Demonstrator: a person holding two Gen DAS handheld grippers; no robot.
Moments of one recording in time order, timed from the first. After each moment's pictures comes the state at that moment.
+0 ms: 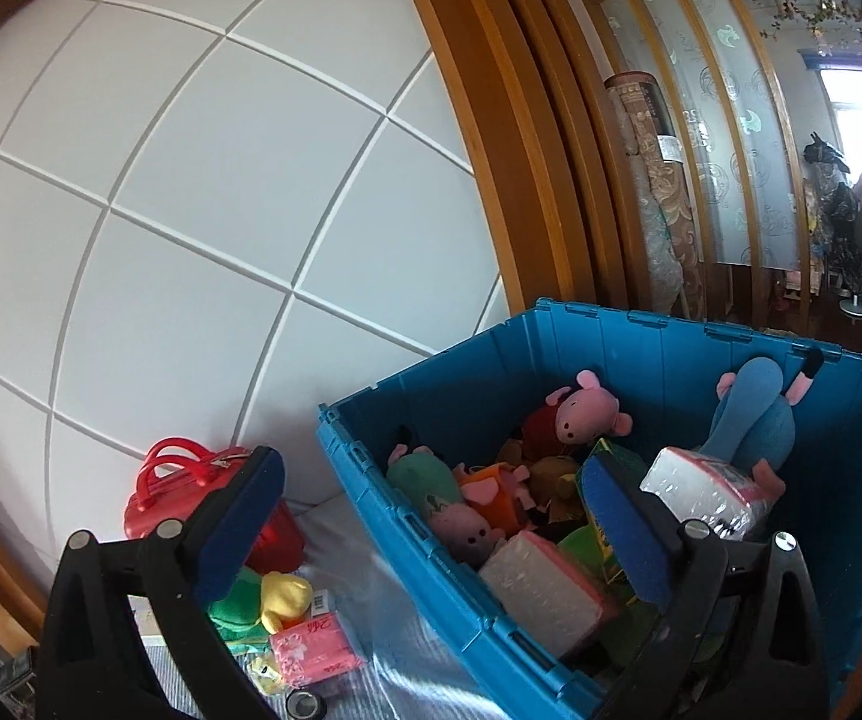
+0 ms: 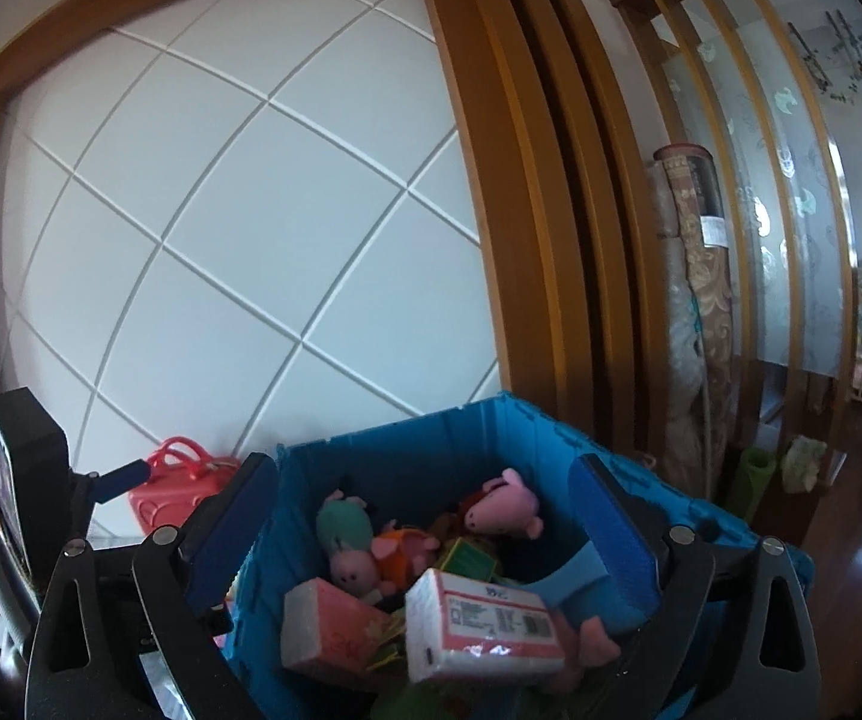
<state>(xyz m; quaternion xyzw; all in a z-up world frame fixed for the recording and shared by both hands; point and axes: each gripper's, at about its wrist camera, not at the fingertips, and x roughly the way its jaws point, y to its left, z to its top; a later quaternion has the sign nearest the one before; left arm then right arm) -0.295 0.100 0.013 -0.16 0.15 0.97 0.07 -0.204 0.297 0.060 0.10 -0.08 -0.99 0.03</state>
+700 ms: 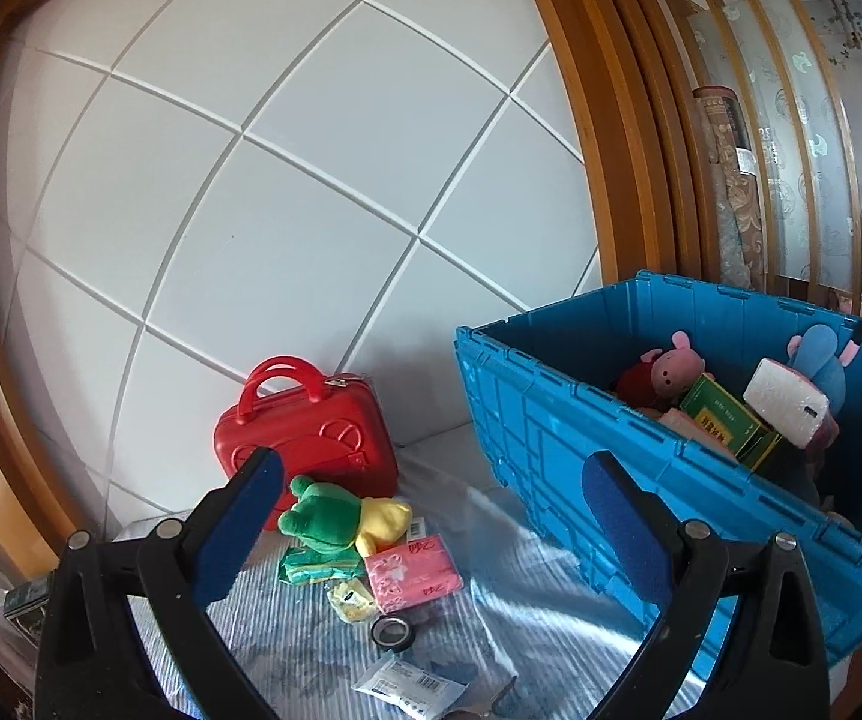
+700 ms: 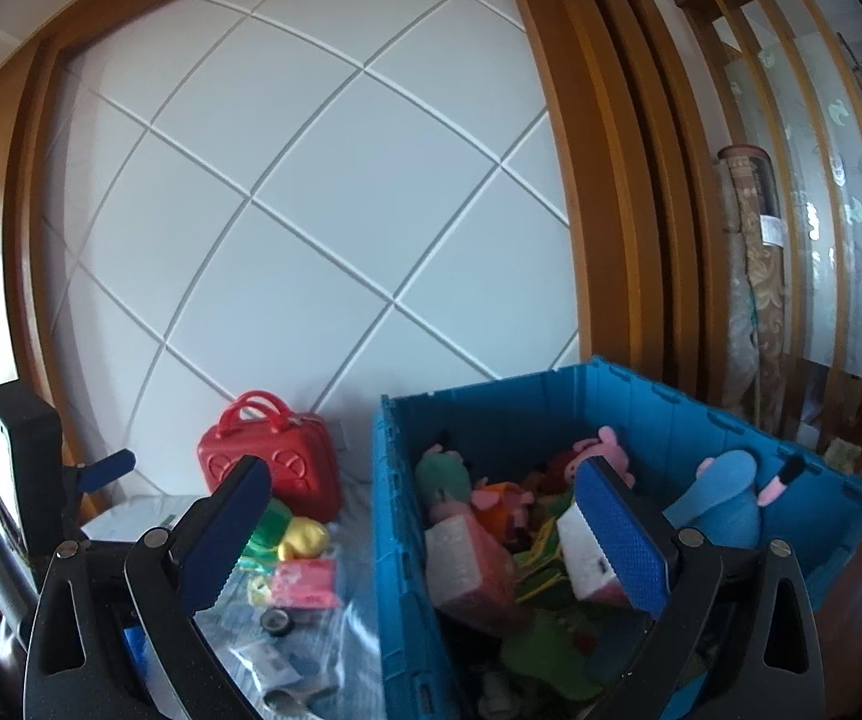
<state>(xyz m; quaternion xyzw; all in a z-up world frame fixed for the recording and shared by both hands) -0.237 -0.039 -0.015 -0.17 0.10 0.98 0.00 -0.168 0.175 0.037 0.12 -0.05 -0.99 0.08</state>
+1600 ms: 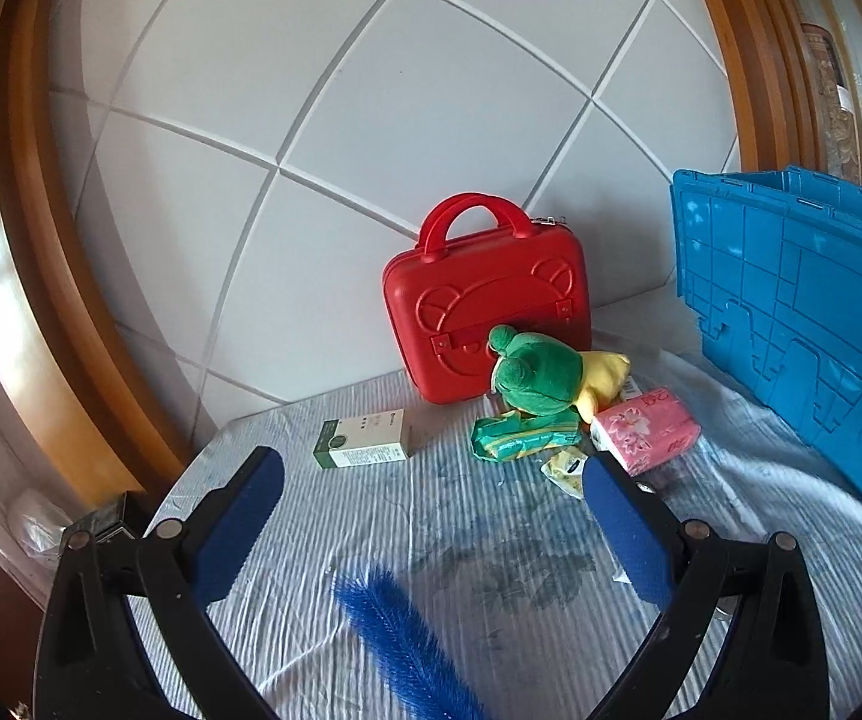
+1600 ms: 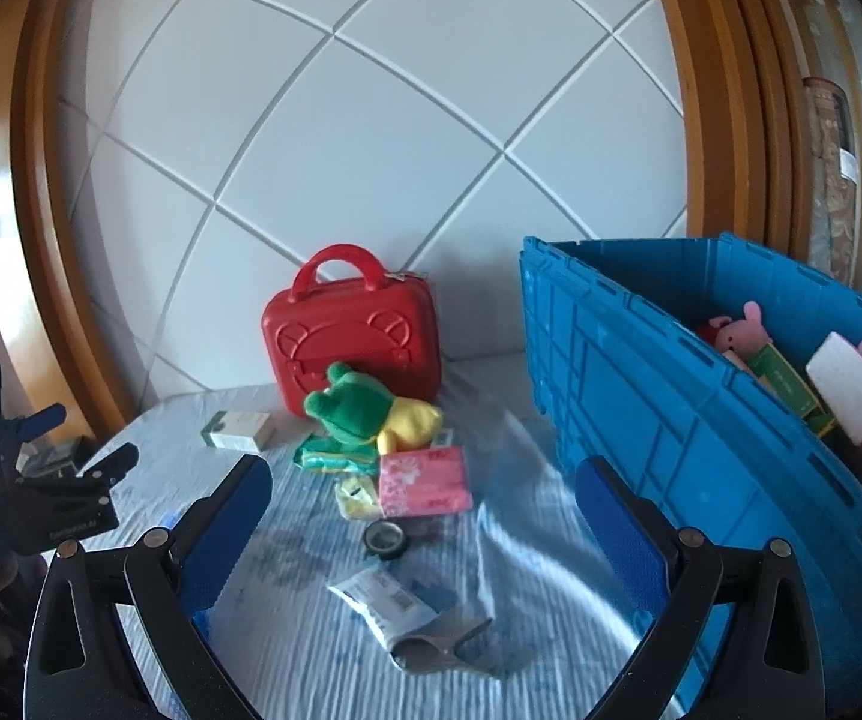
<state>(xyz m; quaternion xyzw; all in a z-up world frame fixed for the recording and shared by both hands) -0.256 -0.279 -0.107 -0.26 0.10 0.95 -0.09 -0.241 -0.007 -0.071 0.25 -0.03 -0.96 0.12</state>
